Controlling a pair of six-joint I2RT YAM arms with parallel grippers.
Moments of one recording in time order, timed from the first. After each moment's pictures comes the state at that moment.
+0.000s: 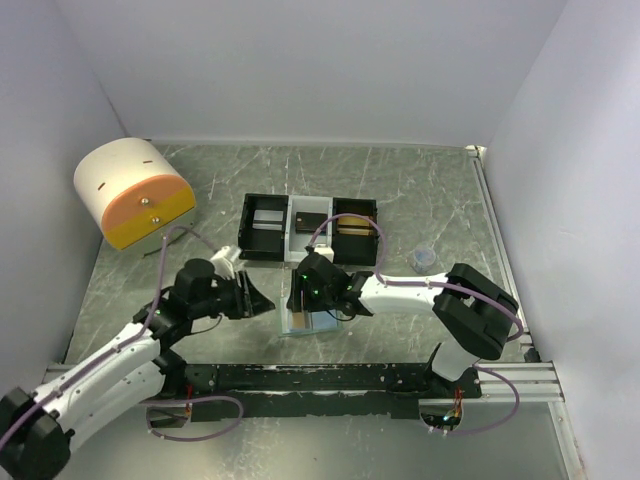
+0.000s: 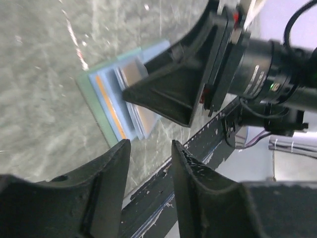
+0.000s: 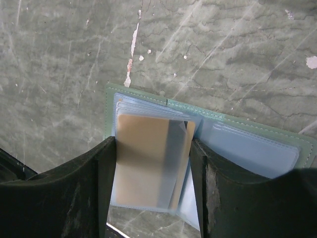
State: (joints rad) left arm -0.54 0.69 0.34 -0.19 0.38 -0.75; right arm 1.01 1.60 0.78 -0.05 0.09 0.82
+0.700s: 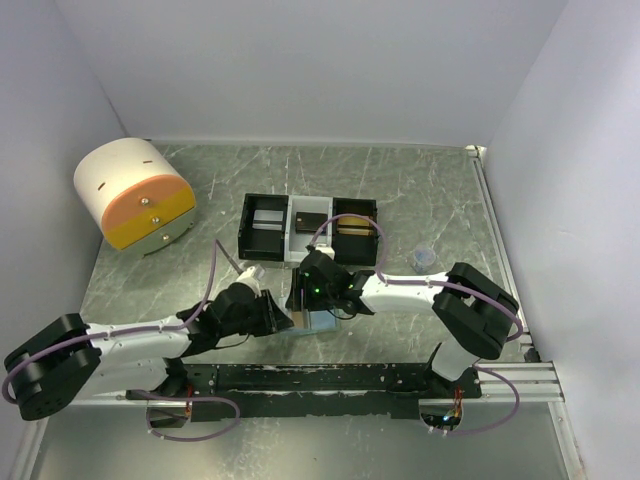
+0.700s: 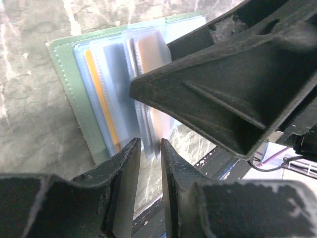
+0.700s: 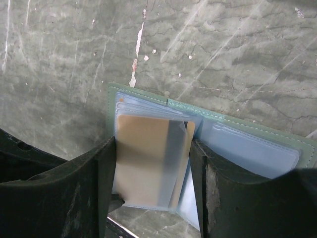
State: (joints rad) left arm -0.95 1.09 0.22 0.27 0.04 -1.02; right arm 0.99 1.60 0.77 -0.03 0.04 0.83
